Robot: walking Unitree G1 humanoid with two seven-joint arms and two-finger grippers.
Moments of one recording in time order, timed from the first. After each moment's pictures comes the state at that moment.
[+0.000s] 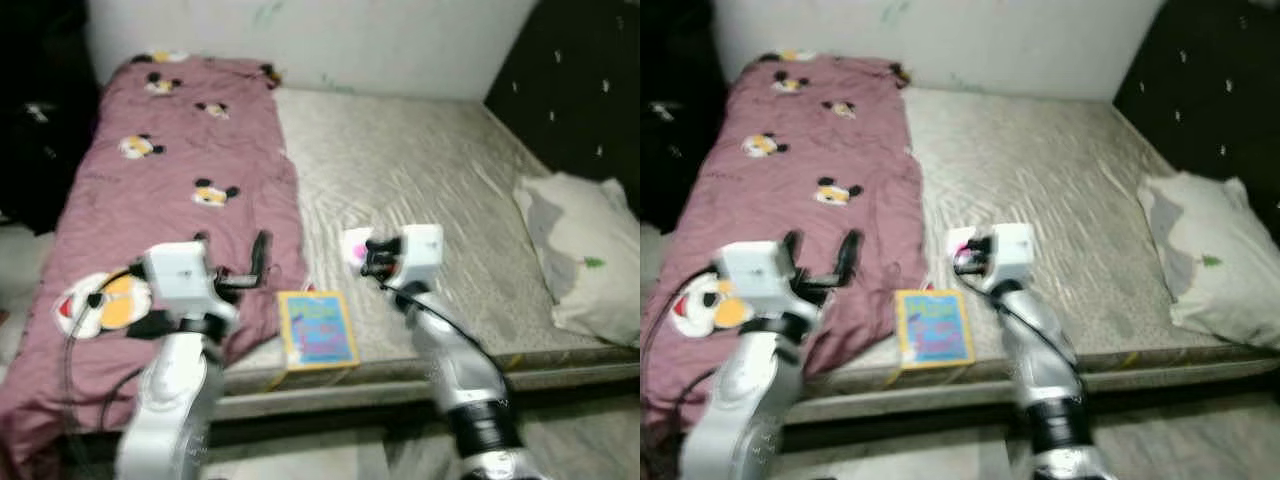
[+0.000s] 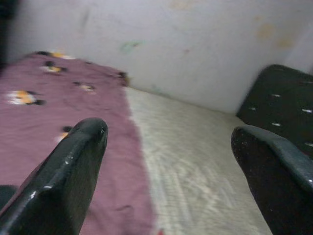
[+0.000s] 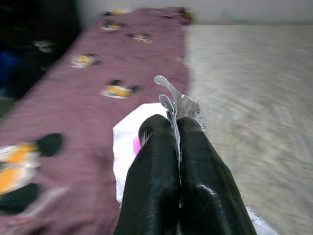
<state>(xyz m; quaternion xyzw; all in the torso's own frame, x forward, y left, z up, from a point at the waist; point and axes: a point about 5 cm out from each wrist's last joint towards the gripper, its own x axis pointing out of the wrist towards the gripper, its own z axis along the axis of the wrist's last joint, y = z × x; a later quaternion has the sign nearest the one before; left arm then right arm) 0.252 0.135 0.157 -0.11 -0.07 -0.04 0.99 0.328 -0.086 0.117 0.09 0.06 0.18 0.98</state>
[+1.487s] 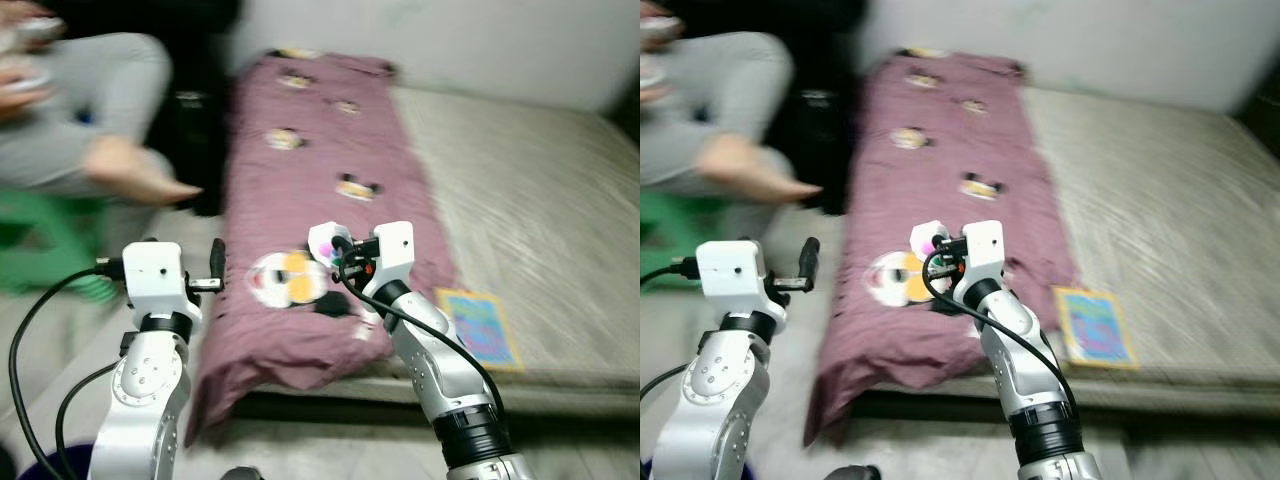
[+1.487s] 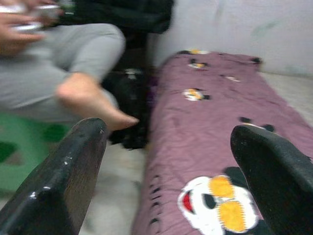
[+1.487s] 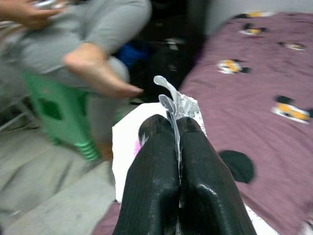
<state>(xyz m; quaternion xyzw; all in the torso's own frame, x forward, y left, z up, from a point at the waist) 0.254 0.161 0.152 0.01 -0.03 0.04 1.00 0.322 -0.073 0.127 0.08 0.03 0.24 0.97</state>
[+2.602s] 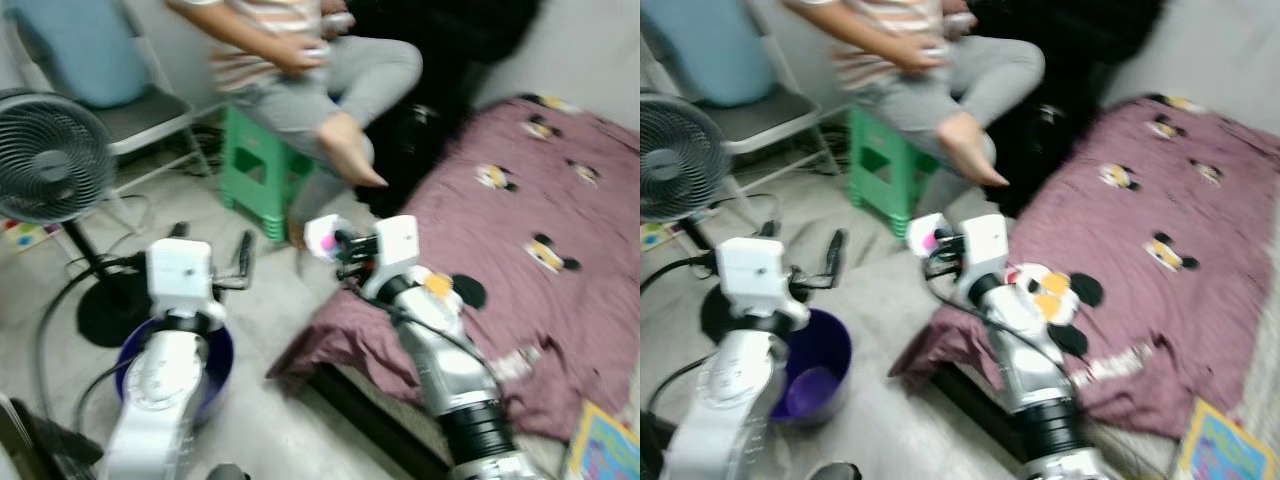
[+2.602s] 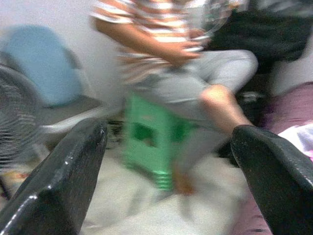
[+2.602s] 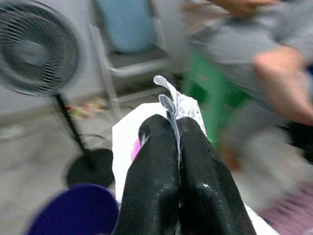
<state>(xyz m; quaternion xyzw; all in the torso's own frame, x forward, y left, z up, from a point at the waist) 0.253 0.148 0.160 0.04 -0.07 -0.01 1.00 0.320 -0.063 0.132 0.06 0.01 0.27 0.96</state>
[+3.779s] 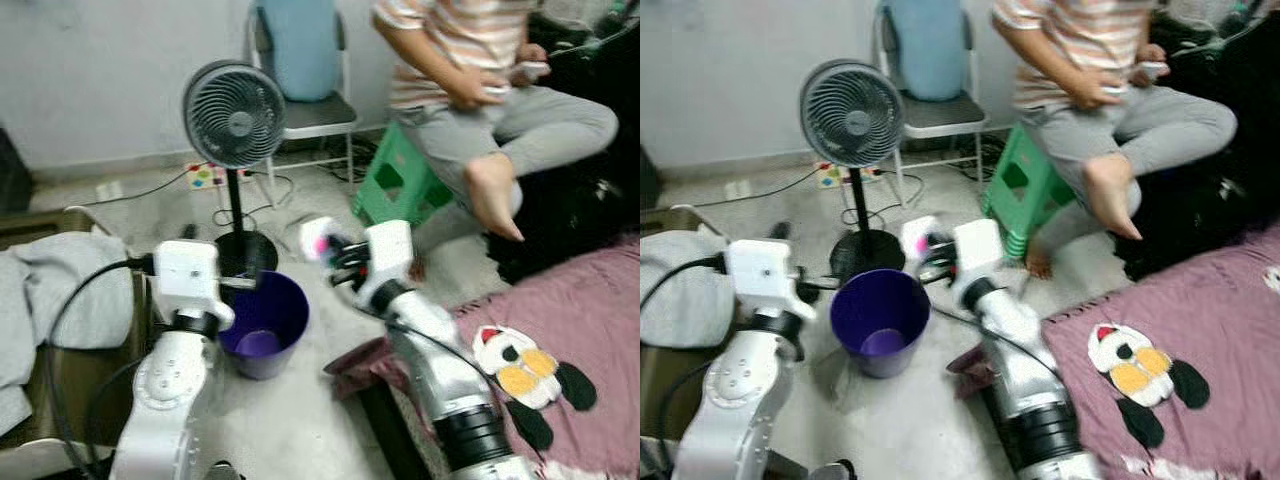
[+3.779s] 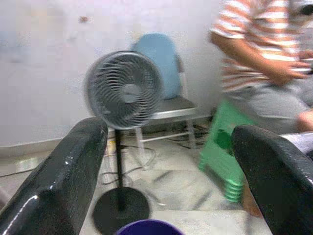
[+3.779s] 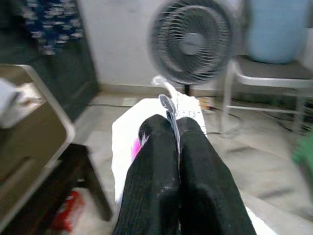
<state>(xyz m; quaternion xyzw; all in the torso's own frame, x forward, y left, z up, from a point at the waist) 0.254 0.136 0.159 0.00 -0.08 -0.04 1.00 0.316 -0.060 0.129 0.04 0.01 0.29 0.96</state>
